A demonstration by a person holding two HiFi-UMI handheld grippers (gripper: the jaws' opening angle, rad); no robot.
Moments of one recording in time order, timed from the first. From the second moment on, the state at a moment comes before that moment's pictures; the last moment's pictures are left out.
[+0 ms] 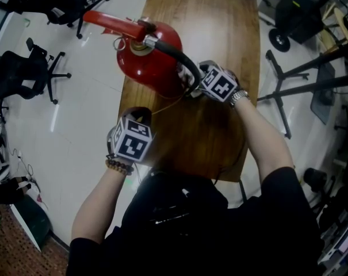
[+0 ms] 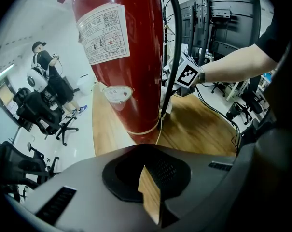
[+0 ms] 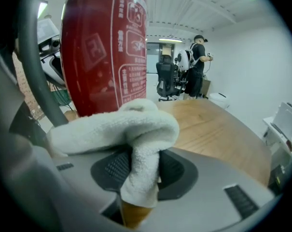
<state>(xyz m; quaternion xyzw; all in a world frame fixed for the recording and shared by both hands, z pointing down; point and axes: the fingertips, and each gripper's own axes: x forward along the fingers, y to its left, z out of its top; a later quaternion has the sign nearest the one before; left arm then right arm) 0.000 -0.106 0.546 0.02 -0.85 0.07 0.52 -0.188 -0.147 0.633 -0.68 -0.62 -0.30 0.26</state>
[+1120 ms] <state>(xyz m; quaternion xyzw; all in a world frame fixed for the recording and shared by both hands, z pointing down) 0.013 -0.088 0.525 0.02 -0.88 0.06 0.48 -0.201 -0.217 0.586 -0.55 -0.72 -0.31 0.29</state>
